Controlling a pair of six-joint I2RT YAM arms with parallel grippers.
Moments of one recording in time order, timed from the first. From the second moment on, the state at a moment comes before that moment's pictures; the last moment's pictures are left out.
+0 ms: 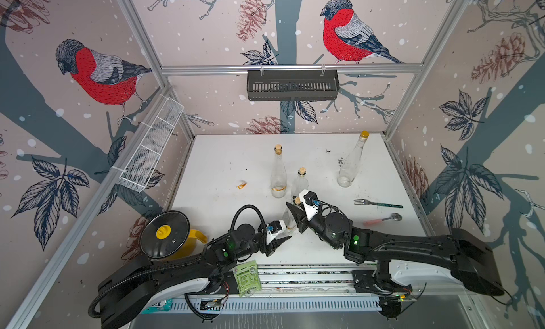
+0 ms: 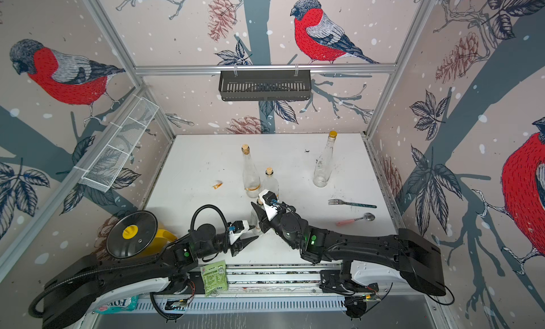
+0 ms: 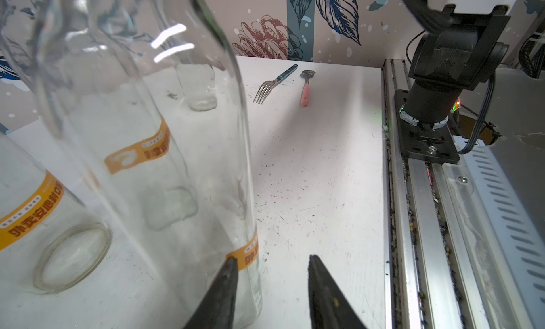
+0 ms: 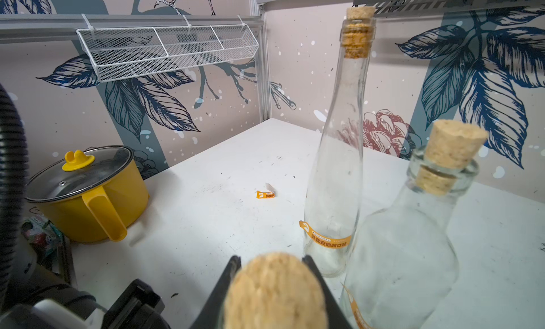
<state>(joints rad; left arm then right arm) -0.99 0.91 0.09 0.55 0.18 0.12 1.24 1.17 0.54 0.54 0.41 0.10</state>
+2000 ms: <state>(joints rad) -1.00 0.98 0.09 0.64 -0.01 0.18 1.21 1.21 0.56 0.57 0.44 0.13</state>
